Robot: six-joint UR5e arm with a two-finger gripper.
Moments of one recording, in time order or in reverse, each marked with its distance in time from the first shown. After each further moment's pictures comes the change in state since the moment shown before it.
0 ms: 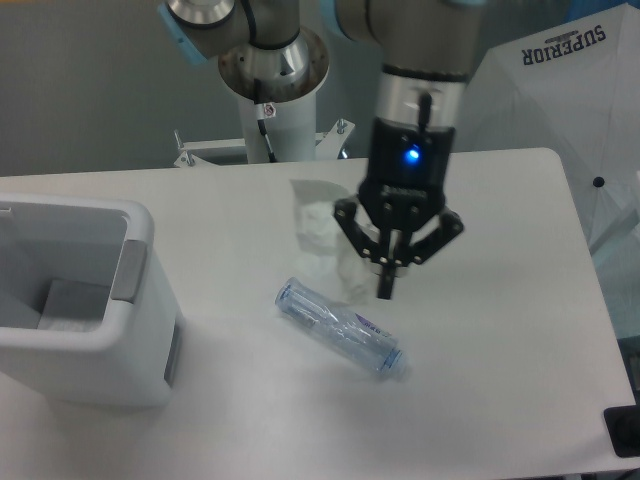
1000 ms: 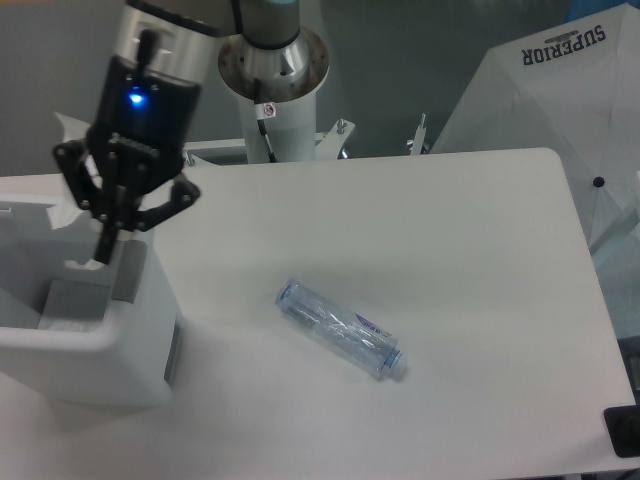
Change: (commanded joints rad) arm -0.304 -0.003 0.000 0.009 -0.022 -0.206
